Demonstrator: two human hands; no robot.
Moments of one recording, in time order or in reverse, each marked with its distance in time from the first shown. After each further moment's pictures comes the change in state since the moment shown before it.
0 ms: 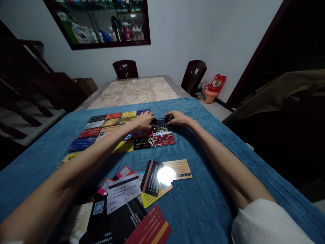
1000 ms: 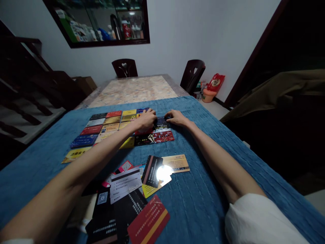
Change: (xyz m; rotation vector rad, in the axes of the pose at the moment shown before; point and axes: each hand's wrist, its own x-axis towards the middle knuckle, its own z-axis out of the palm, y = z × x) left_hand -0.004 0.021 -0.004 0.067 0.038 0.004; right_hand -0.004 0.001 0.015 -0.034 0.150 0.015
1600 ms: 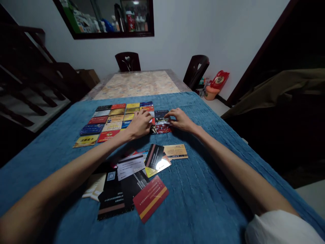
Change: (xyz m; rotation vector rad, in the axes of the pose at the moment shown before) left_hand -0.091 0.039 -0.014 -0.093 0.208 -0.124; right_hand -0.068 -0.037 -0.007 0.038 0.118 -0.348
